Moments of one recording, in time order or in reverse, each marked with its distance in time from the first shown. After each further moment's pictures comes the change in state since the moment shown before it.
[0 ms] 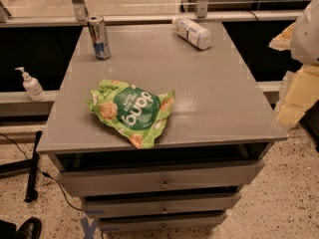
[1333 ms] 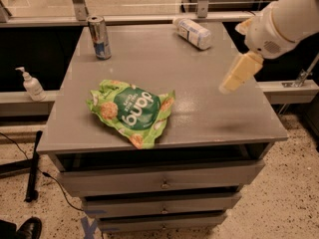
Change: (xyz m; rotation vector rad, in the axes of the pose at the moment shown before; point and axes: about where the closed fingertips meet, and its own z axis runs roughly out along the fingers) arm -0.051 -0.111 0.080 0.151 -0.287 0.053
